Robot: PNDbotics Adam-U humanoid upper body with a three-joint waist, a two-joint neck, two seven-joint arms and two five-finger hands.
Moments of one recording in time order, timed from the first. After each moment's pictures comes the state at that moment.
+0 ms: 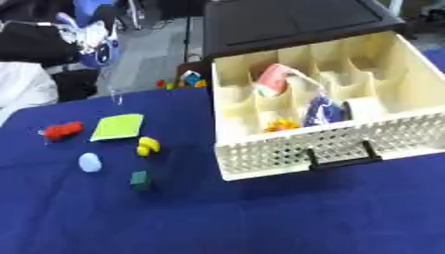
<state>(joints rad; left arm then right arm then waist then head) -0.91 0.80 -0.22 -1.99 -0.61 0.34 -0.47 -0.52 -0.23 -0.10 -1.99 0.70 -0.41 -0.82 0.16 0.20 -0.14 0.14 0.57</state>
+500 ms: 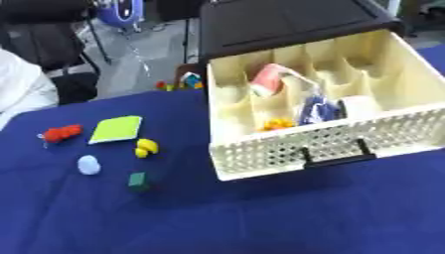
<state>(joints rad) -1.00 0.72 -0.22 -1.99 -0.54 0.37 -0.37 -0.52 -0.23 -0.09 -1.99 0.70 -0.41 -0.82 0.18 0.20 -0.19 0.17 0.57</state>
